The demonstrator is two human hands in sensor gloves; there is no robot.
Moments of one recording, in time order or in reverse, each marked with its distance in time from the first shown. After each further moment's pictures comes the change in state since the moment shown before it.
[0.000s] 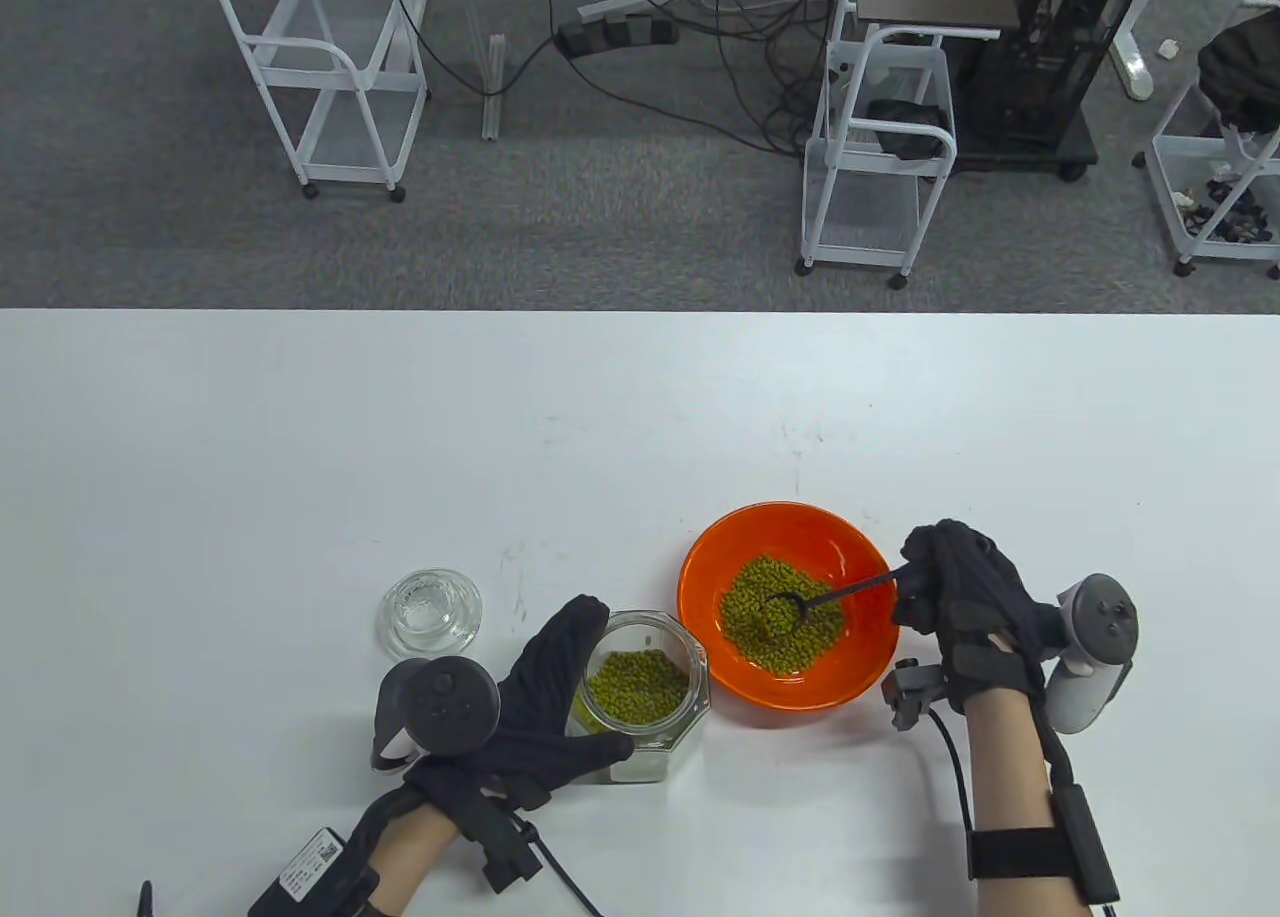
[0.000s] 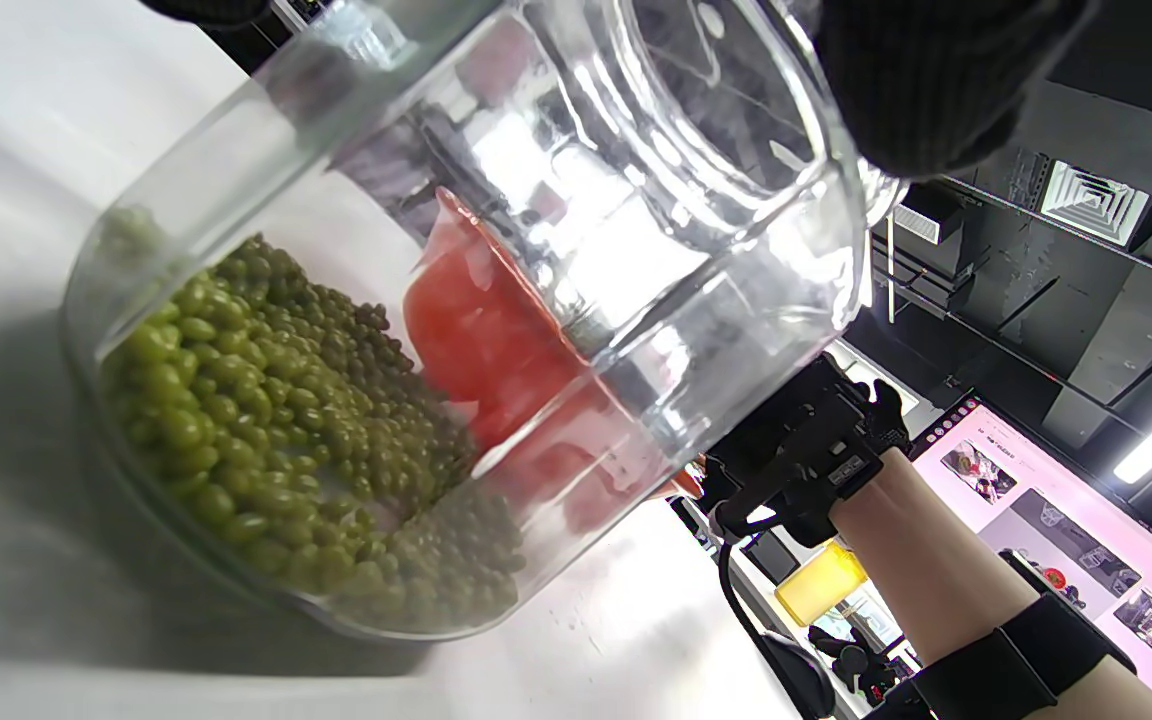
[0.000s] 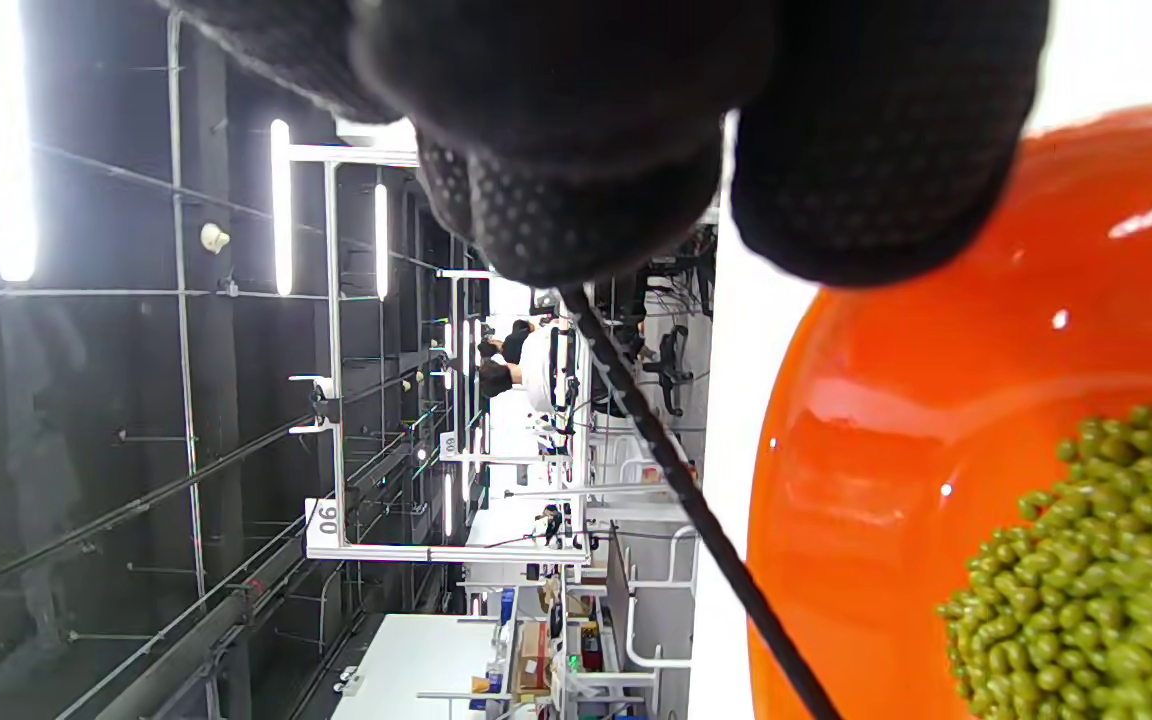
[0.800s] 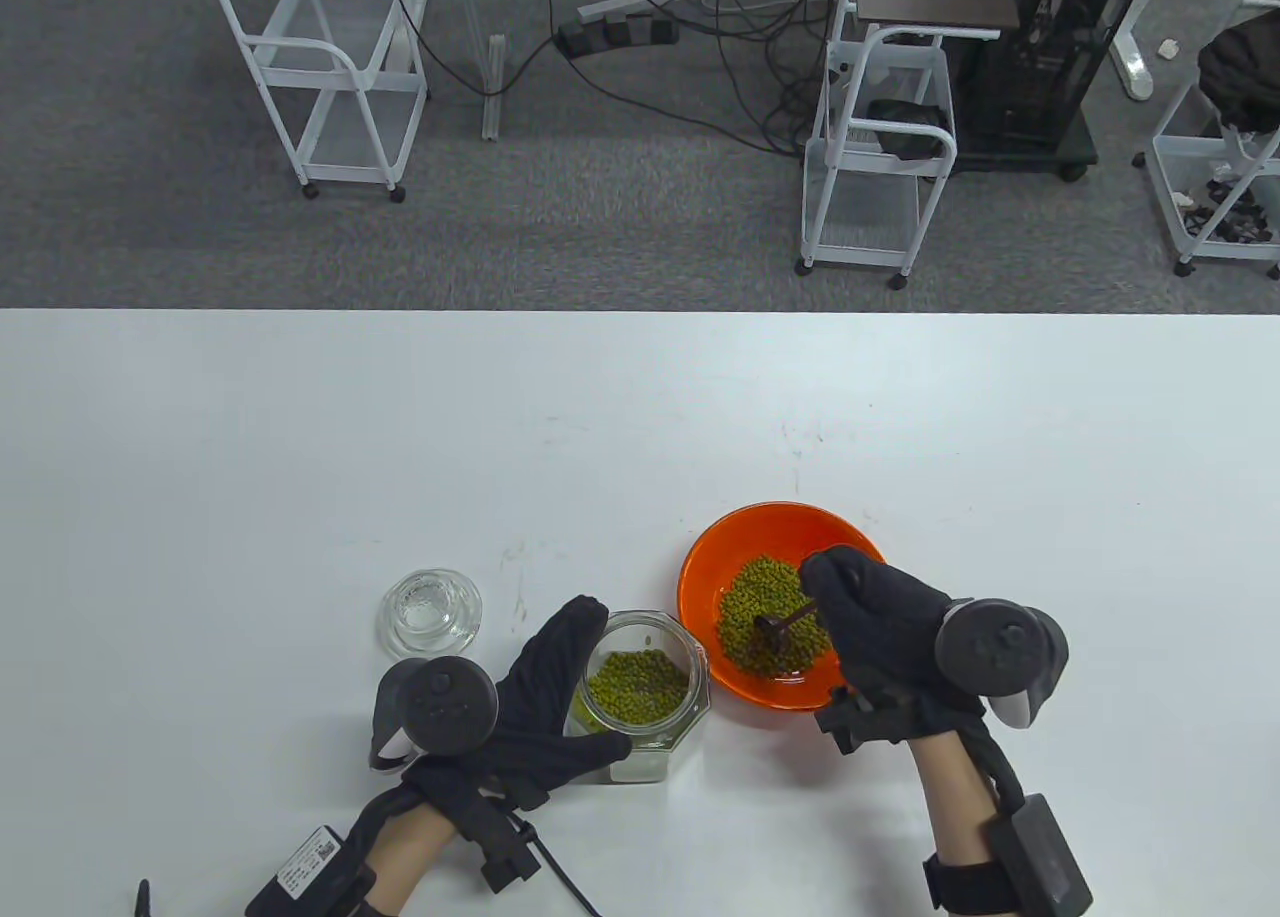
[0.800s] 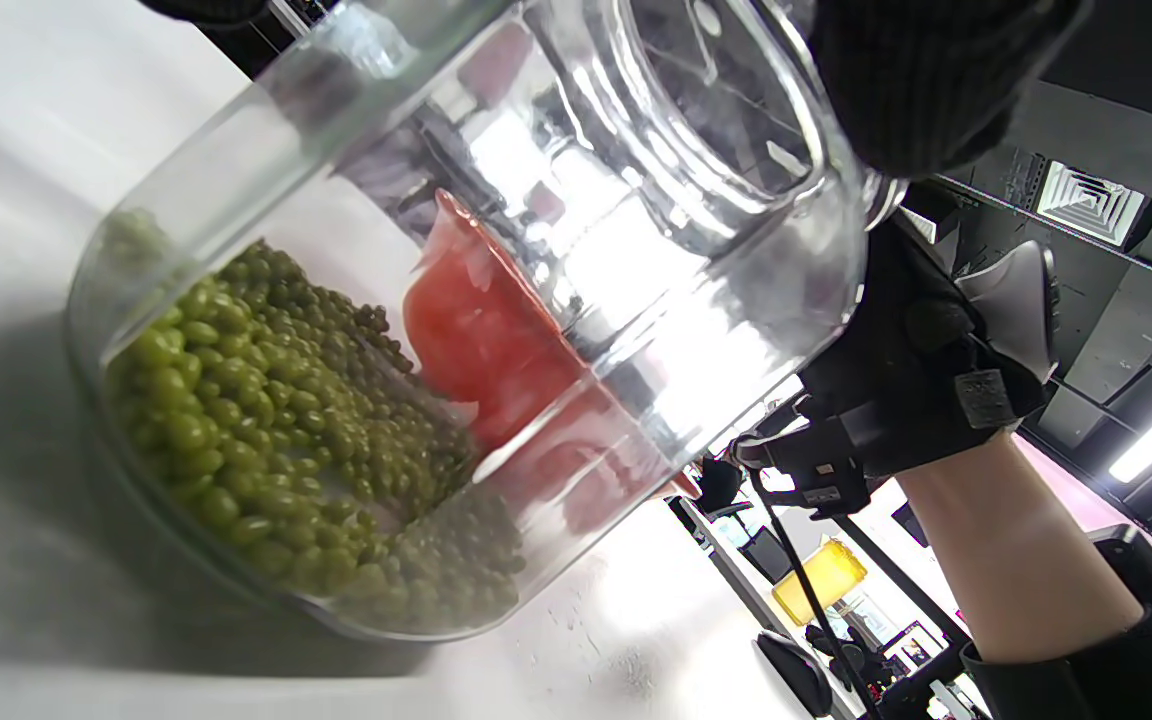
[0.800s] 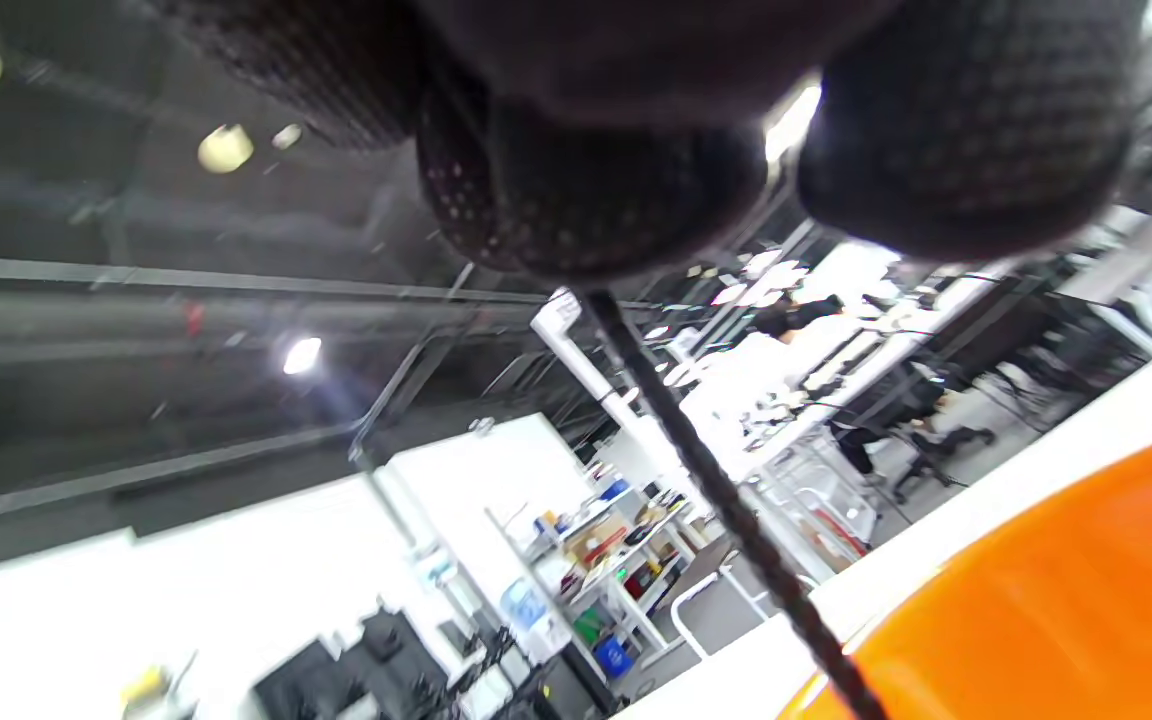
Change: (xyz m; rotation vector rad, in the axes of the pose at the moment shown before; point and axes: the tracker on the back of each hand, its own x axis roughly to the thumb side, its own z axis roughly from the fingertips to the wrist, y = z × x) left_hand 0.000 0.001 0.001 -0.001 -0.004 0.000; right_hand 0.074 0.087 0.052 0.200 -0.683 0.621
